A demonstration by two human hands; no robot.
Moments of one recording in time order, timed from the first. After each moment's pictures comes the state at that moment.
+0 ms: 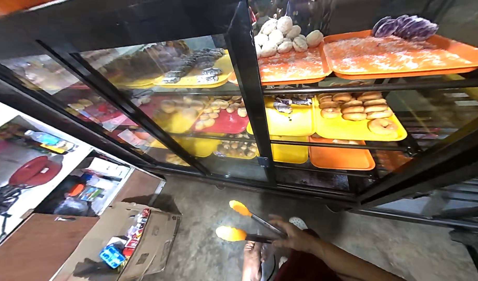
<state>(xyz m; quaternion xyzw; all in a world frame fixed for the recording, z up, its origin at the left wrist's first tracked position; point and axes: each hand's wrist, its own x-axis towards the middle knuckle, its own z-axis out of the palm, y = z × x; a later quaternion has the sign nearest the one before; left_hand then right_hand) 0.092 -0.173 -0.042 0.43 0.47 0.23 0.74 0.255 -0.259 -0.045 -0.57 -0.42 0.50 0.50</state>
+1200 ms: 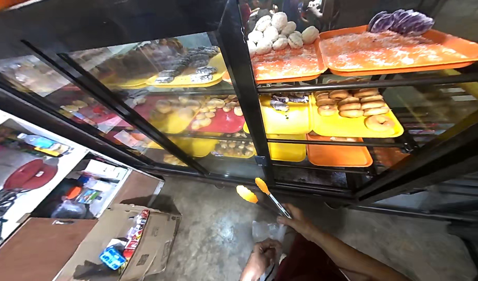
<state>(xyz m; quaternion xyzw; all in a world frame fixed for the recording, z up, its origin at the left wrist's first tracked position) 0.084 -0.157 -0.039 0.67 0.28 -0.04 0.69 0.279 -0.259 -0.062 -0.62 -0.23 0.48 0.58</state>
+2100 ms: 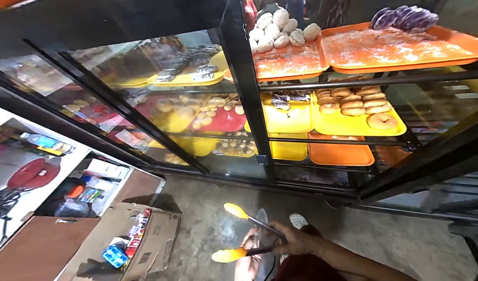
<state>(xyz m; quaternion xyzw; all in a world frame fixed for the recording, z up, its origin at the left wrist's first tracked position) 0.079 -0.153 -0.038 0.26 0.41 0.23 0.85 0.251 -0.263 -0.045 -0.51 -0.49 0.51 0.49</state>
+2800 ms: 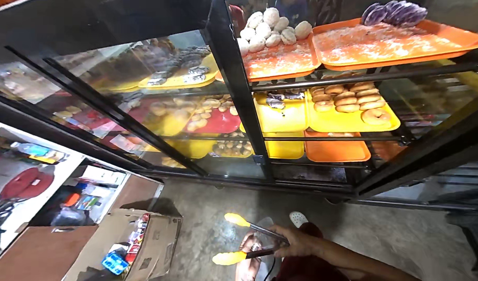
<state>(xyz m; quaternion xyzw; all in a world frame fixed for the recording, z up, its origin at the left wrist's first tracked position) 0.081 -0.153 -0.046 0.24 0.42 0.24 0.84 0.251 -0.273 -0.047 -0.53 -0.49 0.54 0.43</state>
